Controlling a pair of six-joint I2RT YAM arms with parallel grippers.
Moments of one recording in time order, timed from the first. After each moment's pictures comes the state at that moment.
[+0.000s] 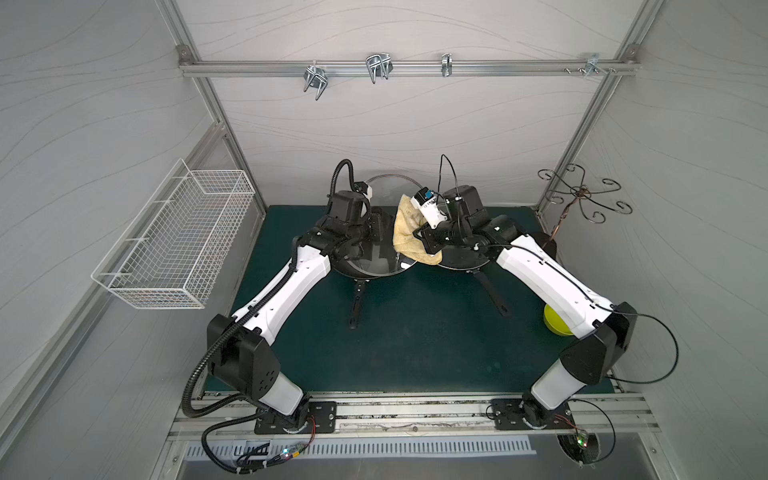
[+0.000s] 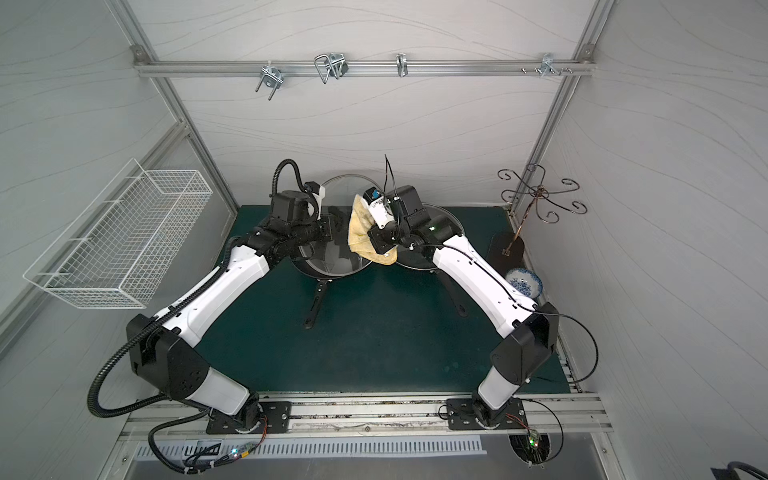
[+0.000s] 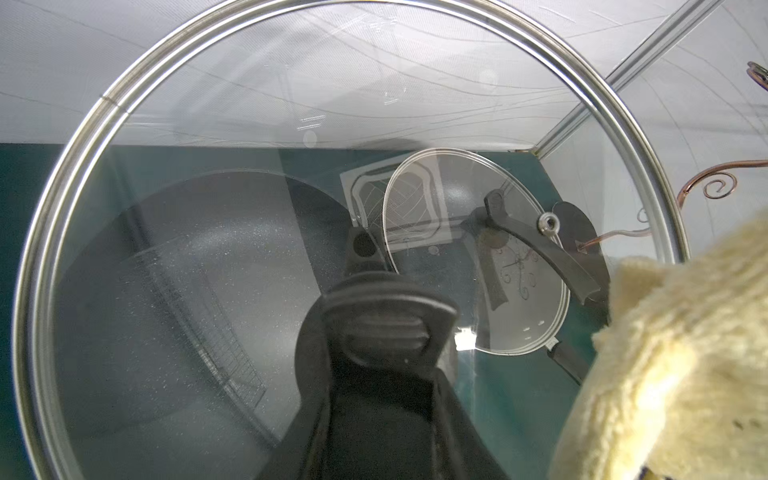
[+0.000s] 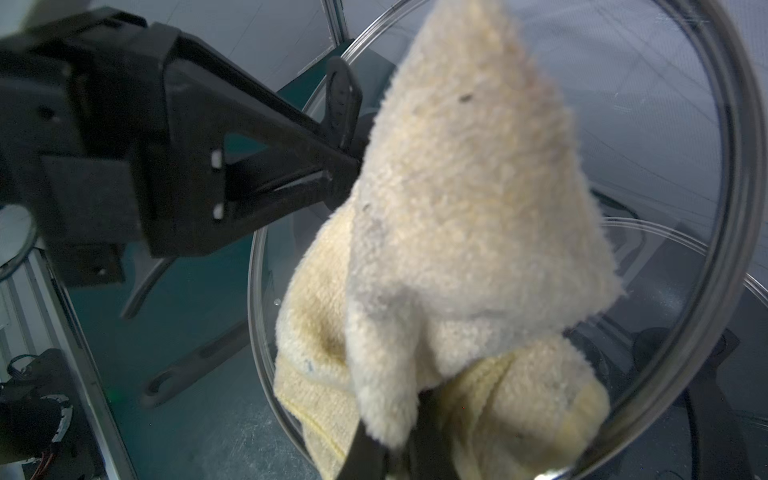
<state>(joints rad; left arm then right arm) -0.43 1.54 1.47 -0.47 0.08 -0.33 0.68 1.63 1.72 -0.72 -0.18 -0.06</state>
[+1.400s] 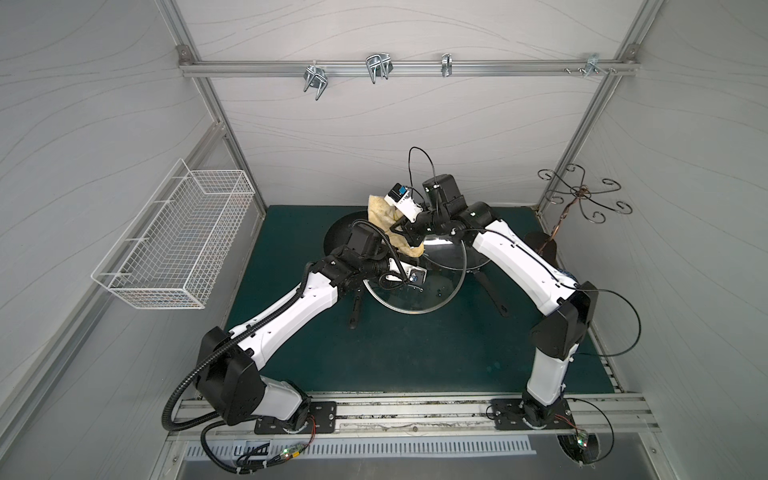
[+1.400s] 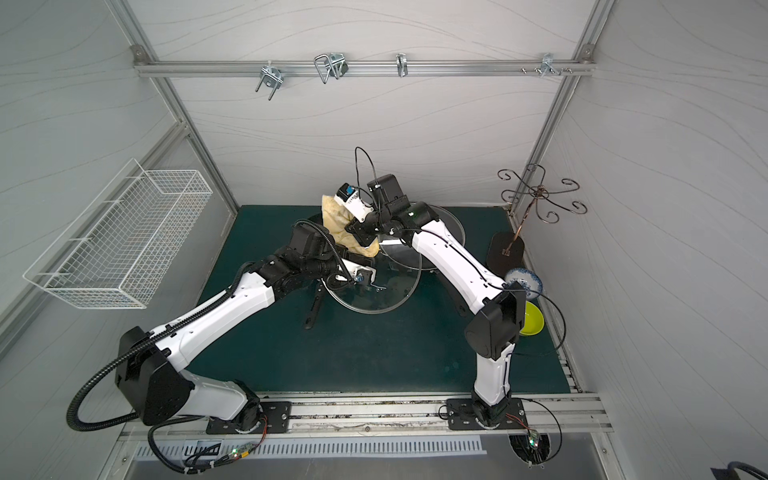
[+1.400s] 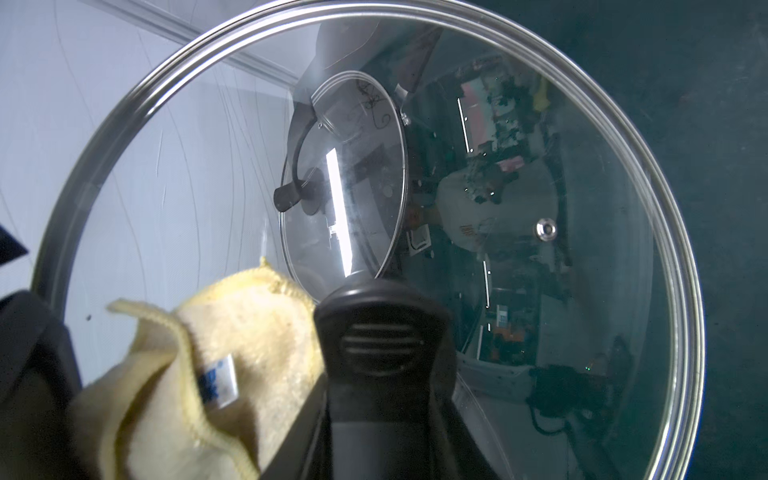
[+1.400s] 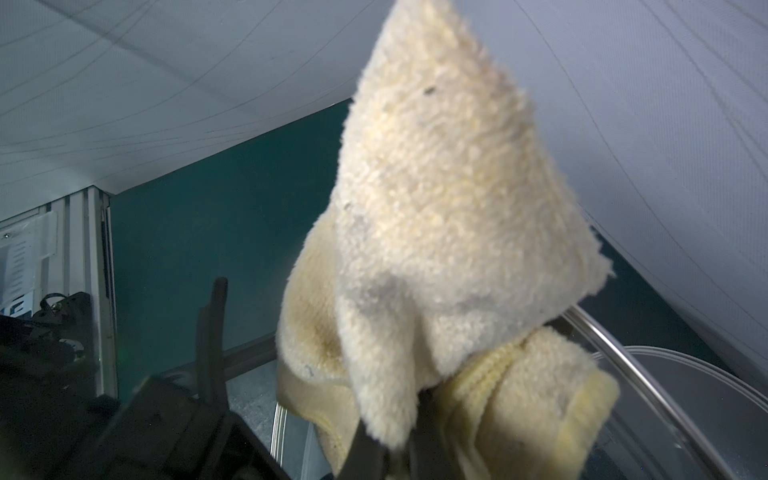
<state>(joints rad) -0.61 1.42 1.21 -0.43 0.25 1.35 0.71 1.85 1.97 -0.76 -0.36 -0.27</state>
